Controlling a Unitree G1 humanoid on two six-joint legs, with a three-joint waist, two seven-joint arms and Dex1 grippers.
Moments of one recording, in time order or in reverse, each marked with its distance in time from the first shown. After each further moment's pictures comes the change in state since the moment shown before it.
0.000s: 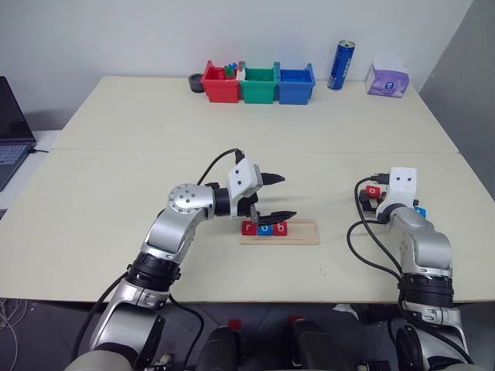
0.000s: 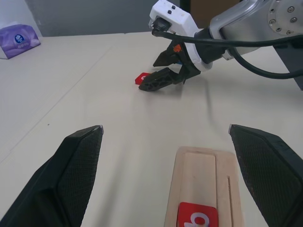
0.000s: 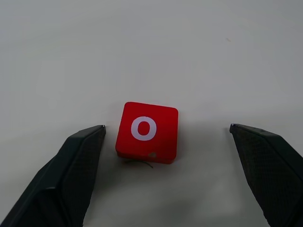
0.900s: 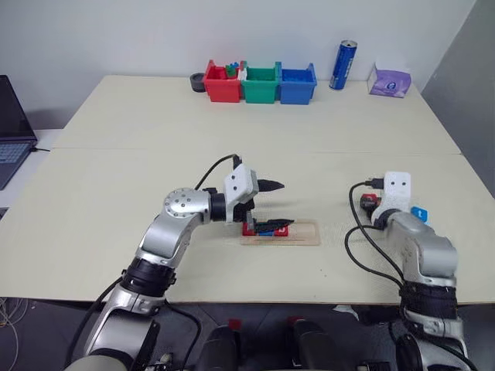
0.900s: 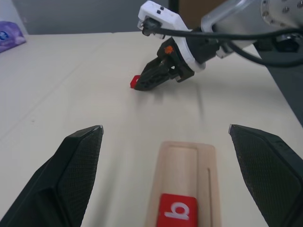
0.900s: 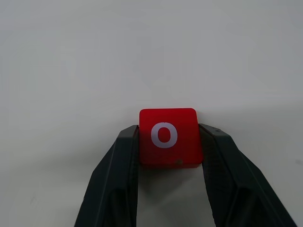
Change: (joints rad) left arm 0.062 0.058 0.004 -0.062 -0.048 0.004 -0.081; right arm 0.117 -0.009 0.045 -0.336 0.088 0.321 0.057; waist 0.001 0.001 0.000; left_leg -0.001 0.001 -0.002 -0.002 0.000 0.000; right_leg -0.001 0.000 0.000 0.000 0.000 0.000
